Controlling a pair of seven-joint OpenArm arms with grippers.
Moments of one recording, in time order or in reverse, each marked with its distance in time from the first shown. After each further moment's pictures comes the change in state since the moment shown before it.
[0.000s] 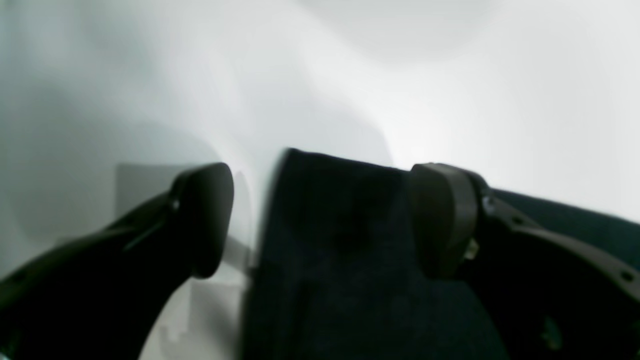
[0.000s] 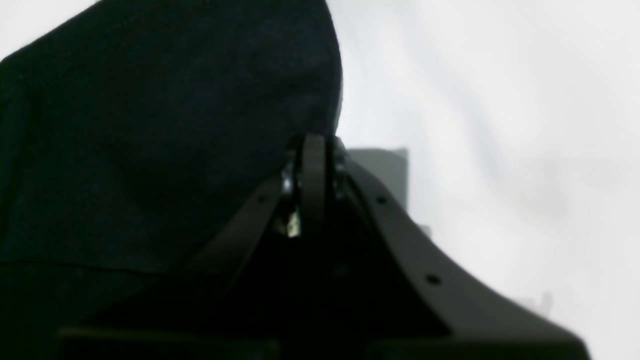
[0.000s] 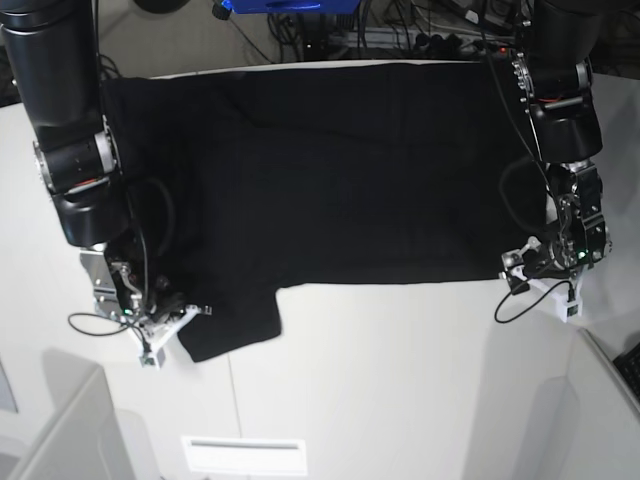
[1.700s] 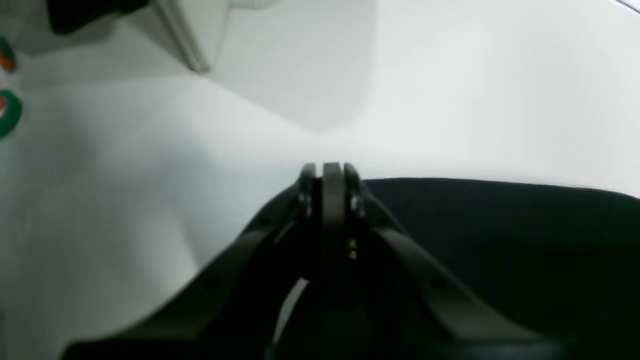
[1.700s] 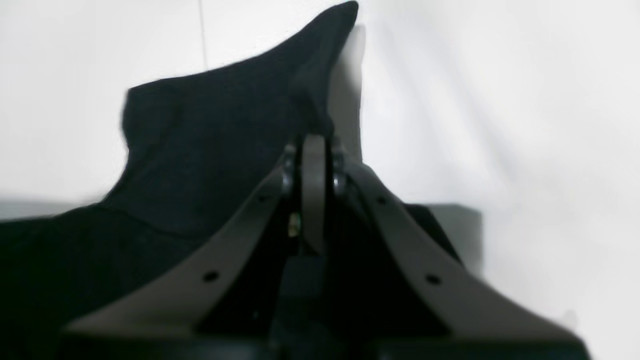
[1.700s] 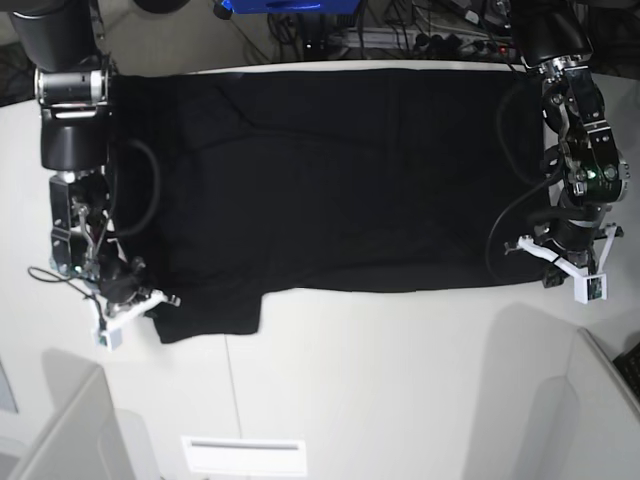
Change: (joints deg) left arm 22.4 4.5 -8.6 48.7 -0.9 0.1 4.3; right arm -19.9 4.5 26.0 35.2 -0.5 -0.1 -12.7
